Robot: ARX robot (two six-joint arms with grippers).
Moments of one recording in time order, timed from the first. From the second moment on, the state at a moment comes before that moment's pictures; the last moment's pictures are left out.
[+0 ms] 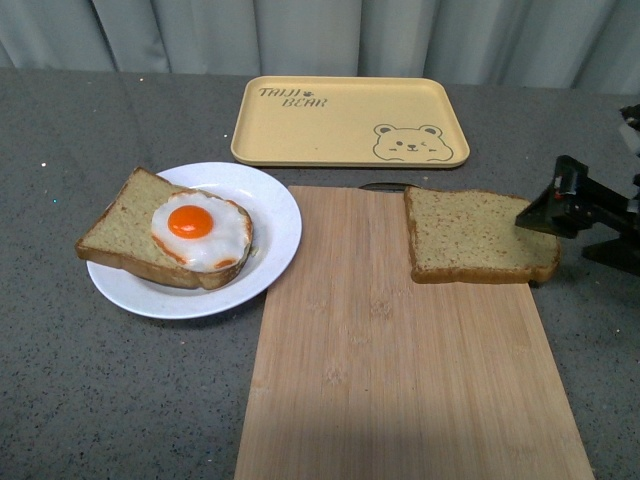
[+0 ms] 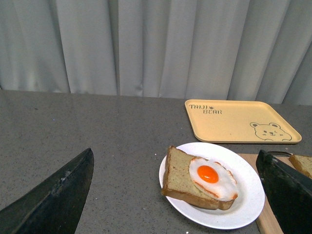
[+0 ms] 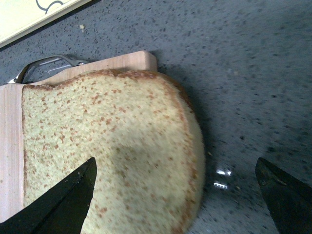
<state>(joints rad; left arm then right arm) 0.00 0.00 0.02 0.00 0.00 0.00 -0.02 2.06 0.90 0.23 -0.38 0.28</state>
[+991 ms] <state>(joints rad) 0.00 0.00 0.02 0.00 0.00 -0.01 0.22 1.94 0.84 0.66 -0.57 0.86</state>
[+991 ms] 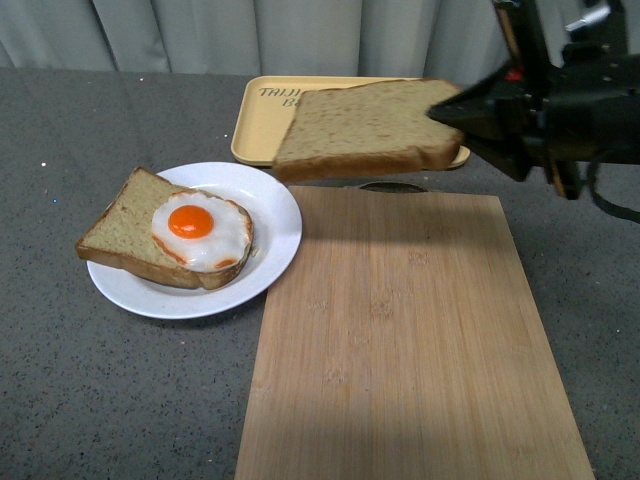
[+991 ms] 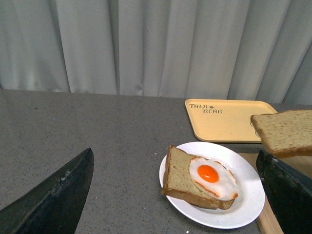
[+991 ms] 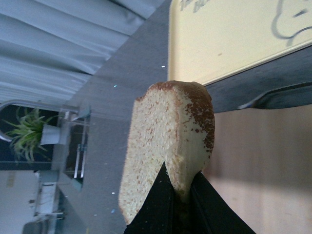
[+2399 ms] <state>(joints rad) 0.00 0.00 0.02 0.00 0.00 -0.01 0.42 1.94 0.61 1.14 0.34 0.30</state>
